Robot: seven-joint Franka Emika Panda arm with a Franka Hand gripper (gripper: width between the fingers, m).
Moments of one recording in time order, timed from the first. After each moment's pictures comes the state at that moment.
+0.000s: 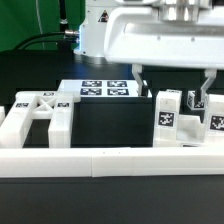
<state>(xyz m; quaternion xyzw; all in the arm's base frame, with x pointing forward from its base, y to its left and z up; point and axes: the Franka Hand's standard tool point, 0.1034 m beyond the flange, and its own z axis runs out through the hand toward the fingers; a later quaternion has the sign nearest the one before) 0.594 0.055 0.055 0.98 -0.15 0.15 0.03</state>
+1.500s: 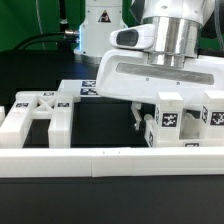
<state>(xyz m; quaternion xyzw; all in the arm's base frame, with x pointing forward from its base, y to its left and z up) 0.584 0.040 0.011 0.98 -0.14 0.15 0.05</state>
